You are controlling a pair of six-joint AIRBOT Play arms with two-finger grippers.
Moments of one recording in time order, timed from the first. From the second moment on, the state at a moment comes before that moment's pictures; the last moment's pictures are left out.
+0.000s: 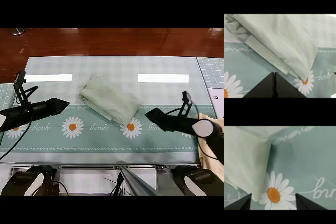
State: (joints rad) left arm -0.03 -0.67 0.59 0.81 -0.87 -1.41; right arm 0.21 -0.79 0.40 -0.92 0.65 1.86
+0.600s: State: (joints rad) left arm -0.03 -0.68 0.59 0.81 -0.87 -1.41; right arm 0.25 -1.39 0.67 -0.41 0.73 1.36
